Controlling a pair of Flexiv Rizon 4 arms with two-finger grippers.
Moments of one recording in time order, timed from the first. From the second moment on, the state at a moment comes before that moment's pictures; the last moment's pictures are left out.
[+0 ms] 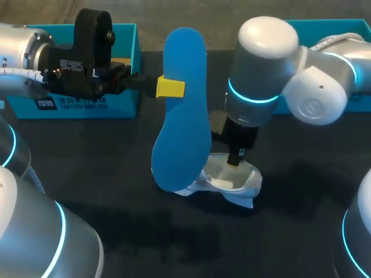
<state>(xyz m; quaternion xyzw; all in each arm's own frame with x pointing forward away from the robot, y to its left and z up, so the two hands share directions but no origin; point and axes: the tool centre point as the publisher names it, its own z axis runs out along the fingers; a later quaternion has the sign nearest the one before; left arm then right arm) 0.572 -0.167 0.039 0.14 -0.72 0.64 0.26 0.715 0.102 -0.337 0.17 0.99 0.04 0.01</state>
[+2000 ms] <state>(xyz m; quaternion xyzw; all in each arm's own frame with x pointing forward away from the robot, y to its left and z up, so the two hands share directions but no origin) 0.572 -0.167 0.039 0.14 -0.72 0.64 0.26 0.668 0.094 -0.321 0.64 0.75 0.16 -0.05</state>
